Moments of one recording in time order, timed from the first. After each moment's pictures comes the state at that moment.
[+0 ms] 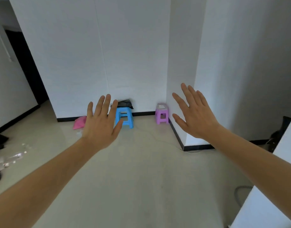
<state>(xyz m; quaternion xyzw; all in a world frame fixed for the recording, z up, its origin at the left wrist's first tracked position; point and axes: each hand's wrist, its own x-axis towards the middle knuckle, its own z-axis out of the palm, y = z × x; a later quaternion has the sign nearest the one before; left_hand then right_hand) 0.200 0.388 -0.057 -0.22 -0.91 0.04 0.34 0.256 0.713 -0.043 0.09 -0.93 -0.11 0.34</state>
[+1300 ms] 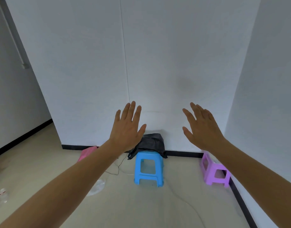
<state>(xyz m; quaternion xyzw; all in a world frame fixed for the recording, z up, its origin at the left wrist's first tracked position) -1.008 0.442 -0.082 -0.17 -0.94 0.02 0.30 -0.997 0.726 -0.082 0.11 -0.95 -0.07 0.27</state>
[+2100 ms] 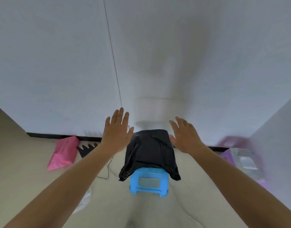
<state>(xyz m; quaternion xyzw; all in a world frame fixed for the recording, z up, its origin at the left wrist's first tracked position) -1.680 0.371 -0.262 -0.12 -0.99 -0.03 0.09 -1.675 0.643 -0.276 0.10 -0.99 -0.03 0.01</state>
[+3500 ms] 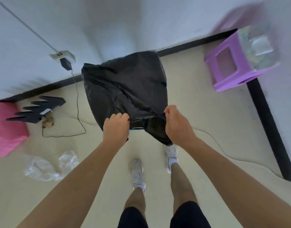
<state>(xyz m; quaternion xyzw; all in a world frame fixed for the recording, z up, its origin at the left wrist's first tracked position) -1.756 0.439 -0.673 -0.25 -0.95 -0.03 -0.18 -1.662 0.645 -0.655 -0.19 -0.92 0.33 -0.08</state>
